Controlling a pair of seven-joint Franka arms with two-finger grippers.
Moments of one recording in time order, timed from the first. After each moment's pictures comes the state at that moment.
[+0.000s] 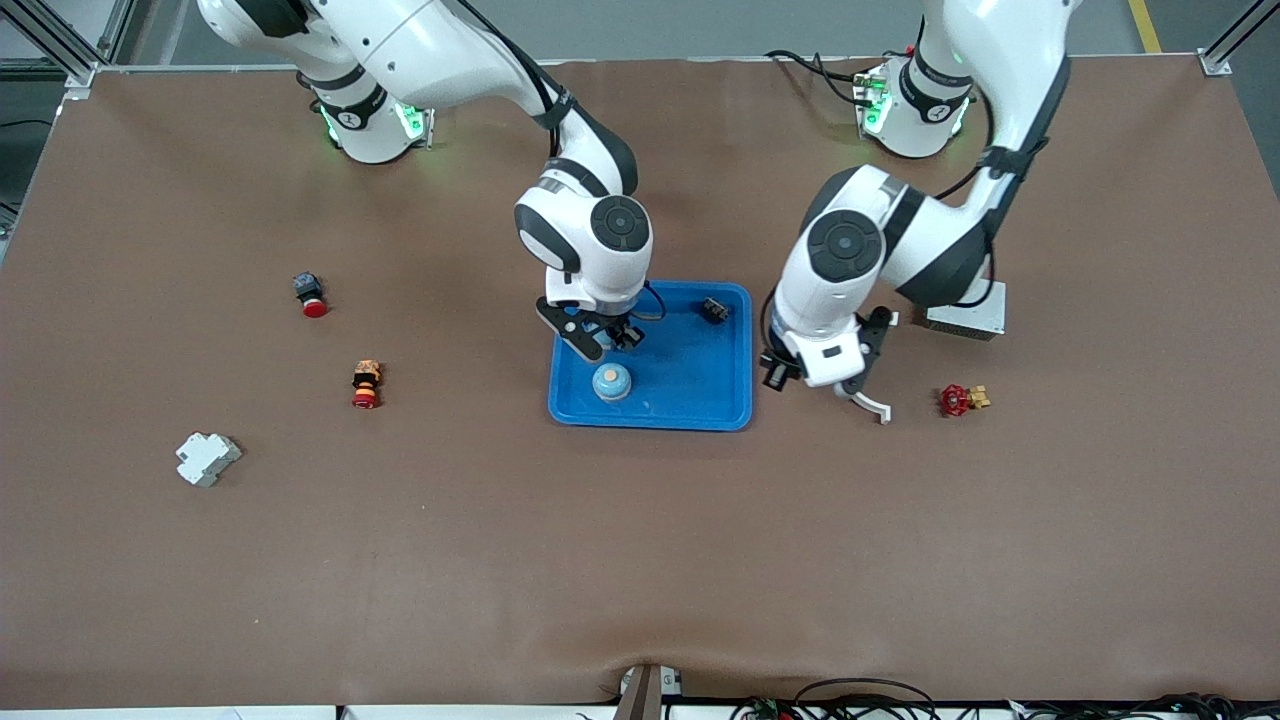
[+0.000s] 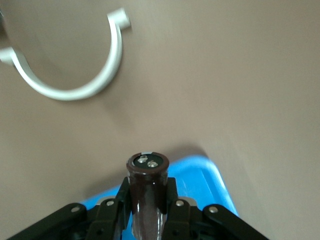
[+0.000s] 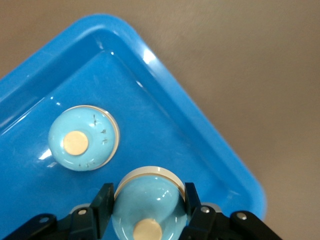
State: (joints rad) left arm -0.28 0.37 -0.27 -1.82 0.15 2.14 -1.69; right arm 0.64 0.62 0.18 -1.64 -0.20 2.09 1.62
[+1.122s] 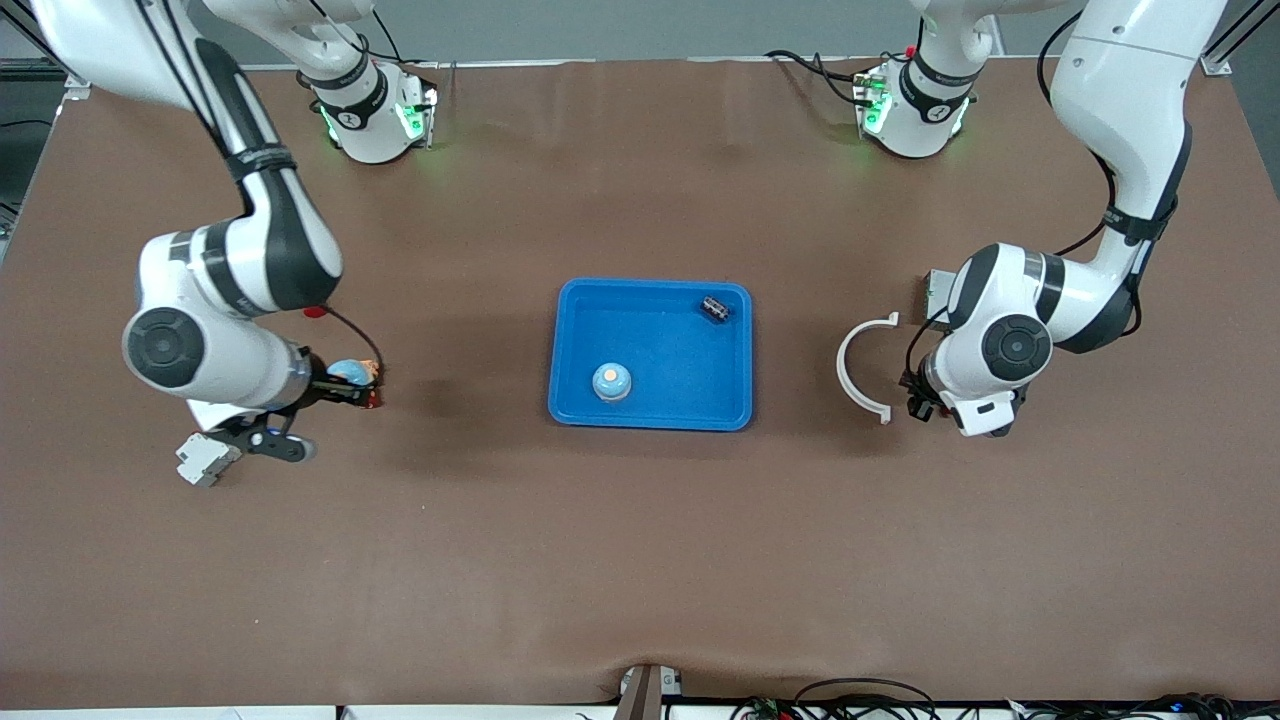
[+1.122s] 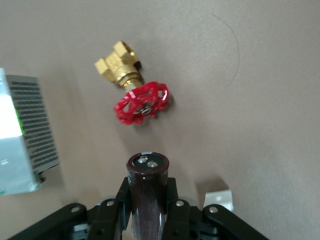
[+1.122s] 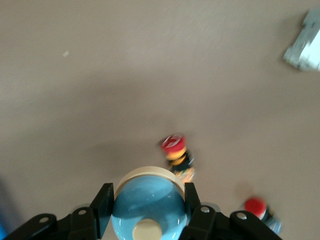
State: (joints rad) left arm 0.06 0.48 -0.26 -1.99 0.23 2.26 -1.44; right arm -0.05 0.38 0.17 -1.79 -0.07 2.01 0.40
